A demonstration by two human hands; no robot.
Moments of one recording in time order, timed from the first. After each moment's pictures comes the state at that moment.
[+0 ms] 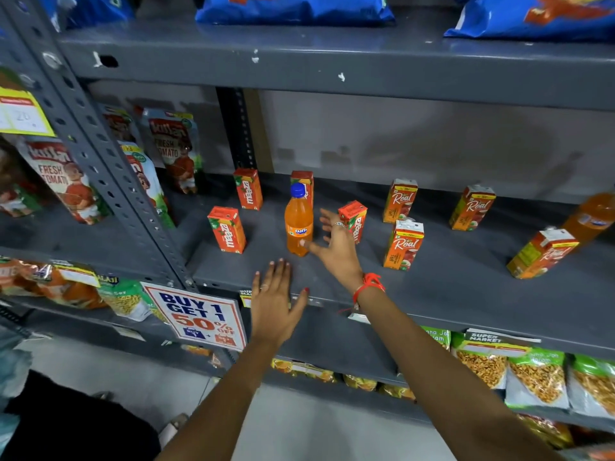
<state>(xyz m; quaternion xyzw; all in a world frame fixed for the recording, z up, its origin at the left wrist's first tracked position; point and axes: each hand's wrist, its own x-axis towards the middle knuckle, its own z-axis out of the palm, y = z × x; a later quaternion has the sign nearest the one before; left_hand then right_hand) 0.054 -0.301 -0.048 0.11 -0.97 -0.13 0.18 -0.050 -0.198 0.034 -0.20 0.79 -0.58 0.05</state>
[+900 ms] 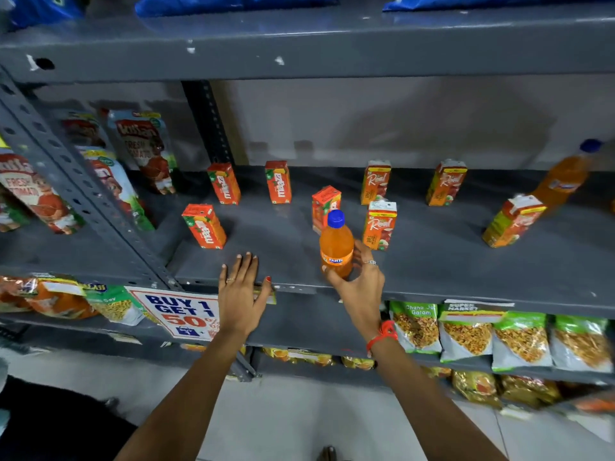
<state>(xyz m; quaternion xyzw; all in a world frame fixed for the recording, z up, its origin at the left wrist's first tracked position) 0.062 -0.330 -0.049 0.11 -0.97 -0.13 0.19 0.011 -0.121 -0.012 -0.06 0.79 -0.60 -0.09</state>
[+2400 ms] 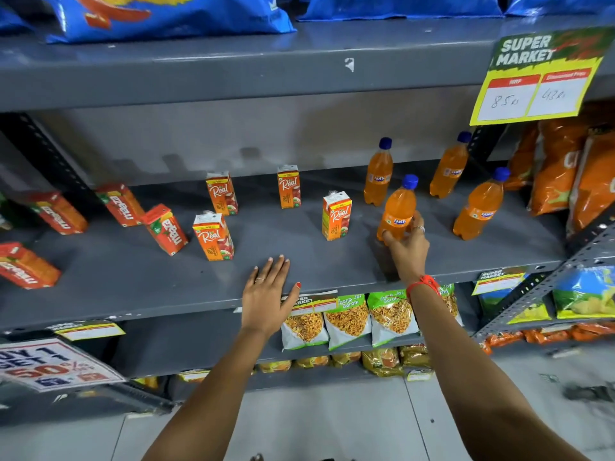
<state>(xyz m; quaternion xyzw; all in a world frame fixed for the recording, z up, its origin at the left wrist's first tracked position) -0.011 -0.019 -0.037 -0.06 -0.99 -0.10 0.12 -0.091 0.240 0.006 0.13 0.79 -0.58 -0.14</state>
